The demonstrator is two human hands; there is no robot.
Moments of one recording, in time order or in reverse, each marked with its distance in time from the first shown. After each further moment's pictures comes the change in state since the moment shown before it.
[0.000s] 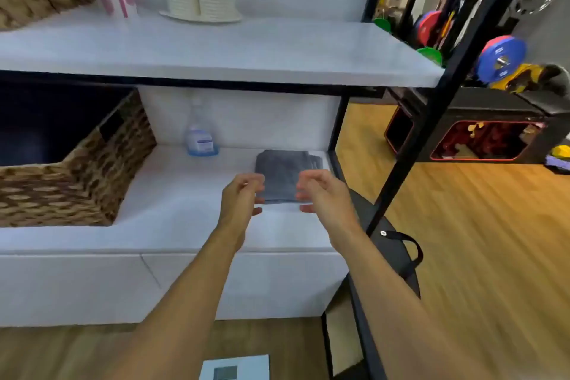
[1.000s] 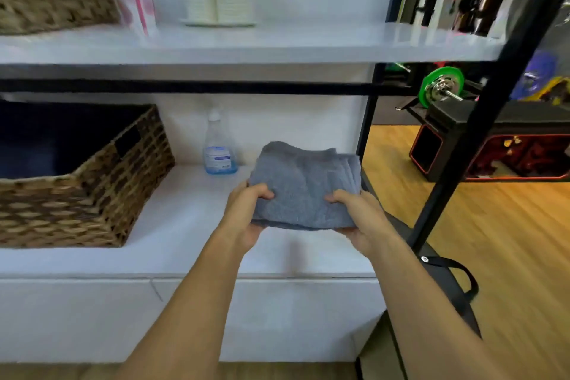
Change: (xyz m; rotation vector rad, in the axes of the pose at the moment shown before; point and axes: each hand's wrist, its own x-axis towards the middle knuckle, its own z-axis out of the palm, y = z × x) left_hand 0.061 -0.033 -0.020 -0.332 -0.126 -0.088; right_hand 0.072 0.069 0.009 0.386 0.002 0.213
